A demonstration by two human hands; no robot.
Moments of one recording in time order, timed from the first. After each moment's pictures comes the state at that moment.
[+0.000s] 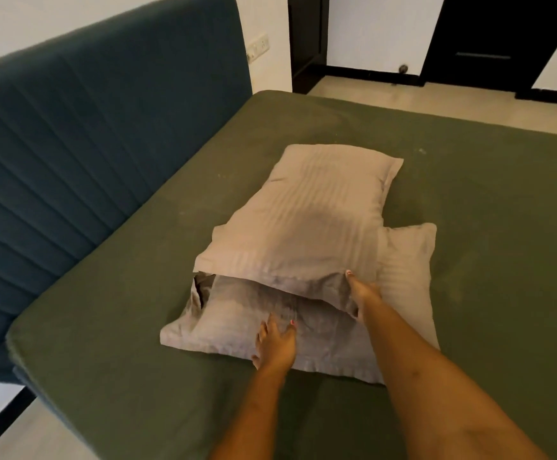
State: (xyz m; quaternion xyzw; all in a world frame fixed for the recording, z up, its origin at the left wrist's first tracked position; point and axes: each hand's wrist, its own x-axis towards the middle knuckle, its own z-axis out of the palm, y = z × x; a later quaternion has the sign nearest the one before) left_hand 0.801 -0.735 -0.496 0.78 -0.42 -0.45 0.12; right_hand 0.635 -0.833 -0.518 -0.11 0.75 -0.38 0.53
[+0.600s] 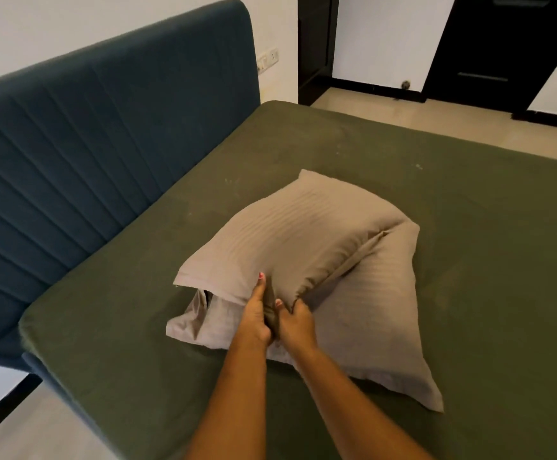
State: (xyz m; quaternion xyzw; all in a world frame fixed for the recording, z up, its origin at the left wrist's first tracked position) left_hand 0.823 -0.754 -0.414 0.56 0.02 -0.68 0.47; right_hand 0.758 -0.725 -0.421 -0.37 0.67 -0.36 0.53
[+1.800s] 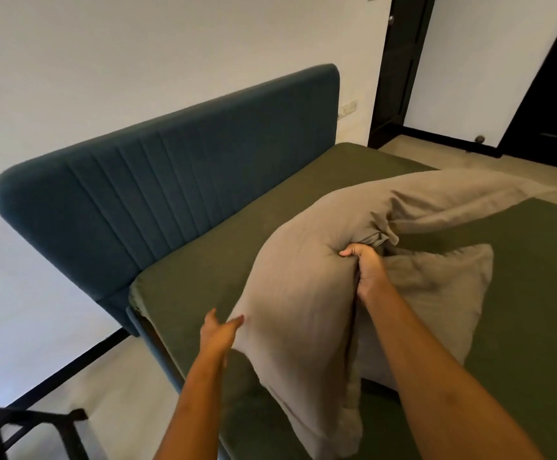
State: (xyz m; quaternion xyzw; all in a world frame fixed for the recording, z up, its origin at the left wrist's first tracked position) left_hand 0.979 -0.574 -0.333 0.79 -0.18 -0.41 0.42; right_hand 0.757 -0.710 -0.251 -0.25 0.50 -0.46 0.68
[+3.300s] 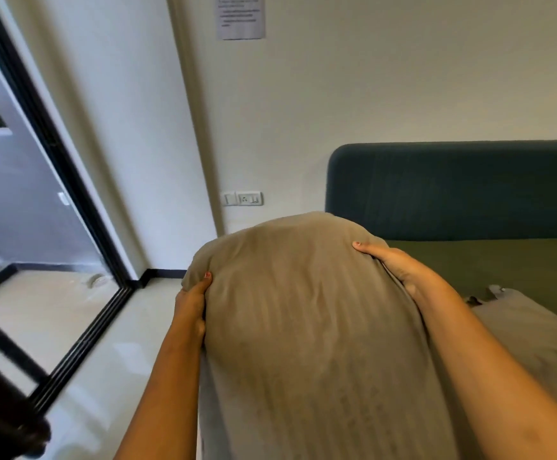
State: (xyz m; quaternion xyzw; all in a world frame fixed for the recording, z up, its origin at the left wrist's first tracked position) left_hand 0.999 0.013 -0.191 0.61 0.14 -0.11 0.77; right_hand 0.882 -0.292 -0.126 -0.69 0.31 -0.01 0.65
